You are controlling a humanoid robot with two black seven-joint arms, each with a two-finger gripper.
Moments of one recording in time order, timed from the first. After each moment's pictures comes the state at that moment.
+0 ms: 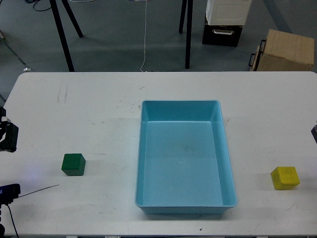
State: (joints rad) left arm 0.33 0.27 -1.45 -1.70 -0.47 -0.49 -0.22; right arm -0.41 -0.31 1.67 1.70 0.34 0.48 0.03
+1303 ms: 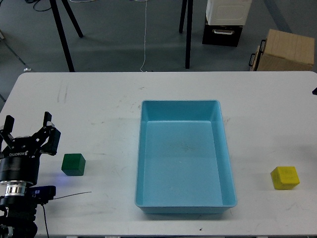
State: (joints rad) left arm 0.20 0.22 -1.29 -1.59 -0.47 -0.49 -0.22; right arm 0.63 -1.24 0.39 1.58 -0.92 0.40 -0.18
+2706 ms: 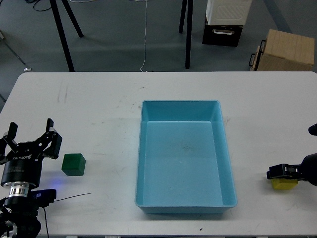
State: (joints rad) left arm 0.19 0.20 -1.28 -1.49 -0.47 -0.49 -0.22; right arm 0.85 -1.03 0.02 1.54 -1.06 0.49 -0.25
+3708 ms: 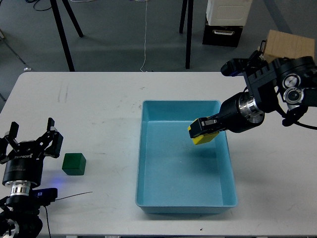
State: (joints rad) left arm 0.18 0.18 -1.28 -1.48 -0.47 -0.49 -0.22; right arm 1.57 -0.42 -0.46 1.45 -0.67 0.45 -0.27
